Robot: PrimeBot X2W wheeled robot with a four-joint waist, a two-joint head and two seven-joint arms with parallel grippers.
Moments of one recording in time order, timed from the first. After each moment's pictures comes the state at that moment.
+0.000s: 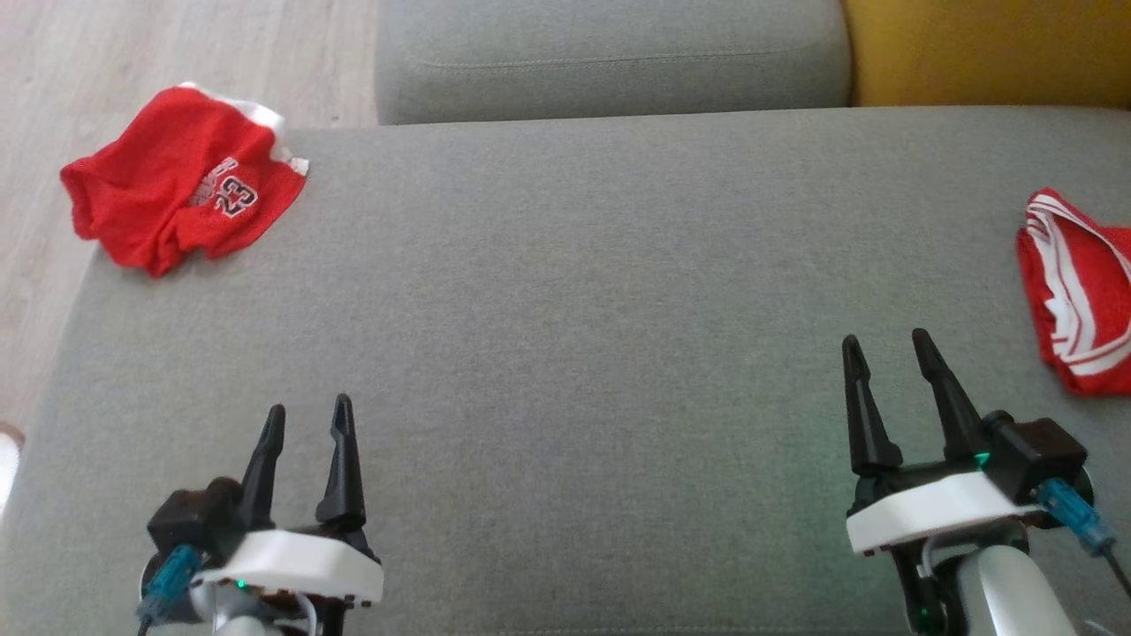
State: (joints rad) left arm 0.05 0.06 -0.15 0.15 -0.32 0.03 -0.25; right arm -0.03 -0.05 0.06 0.16 0.17 0.12 -0.16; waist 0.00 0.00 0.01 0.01
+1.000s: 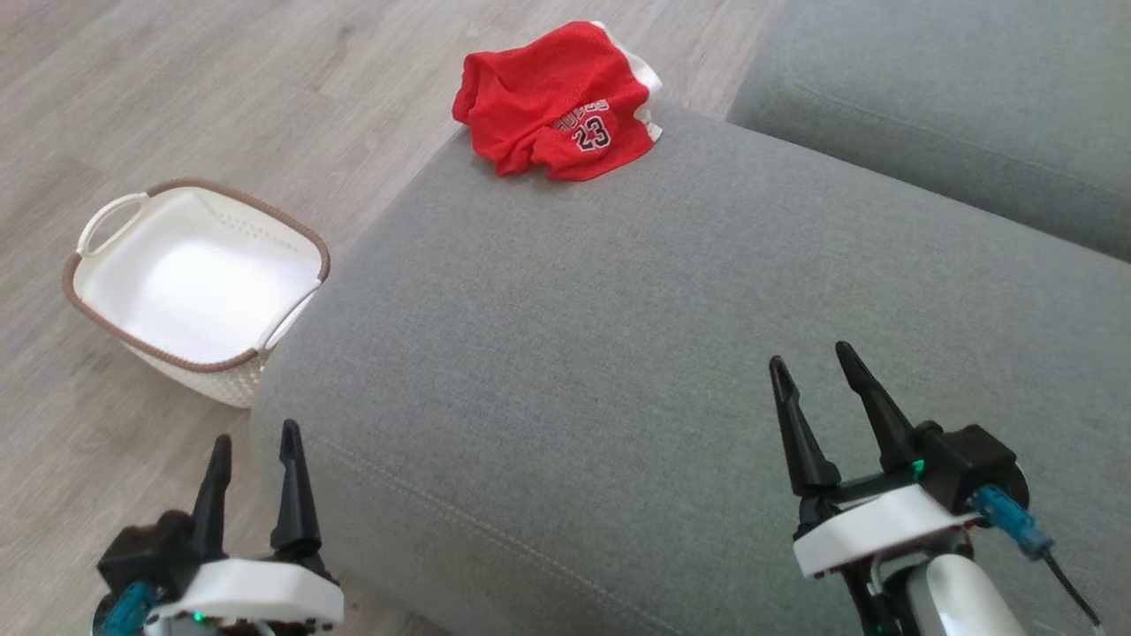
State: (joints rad) left arm 0.12 0.06 -0.06 0.11 -0.30 0.04 -0.25; right arm -0.02 -0.05 0.18 0.14 0.17 0.12 -0.15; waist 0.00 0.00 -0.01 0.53
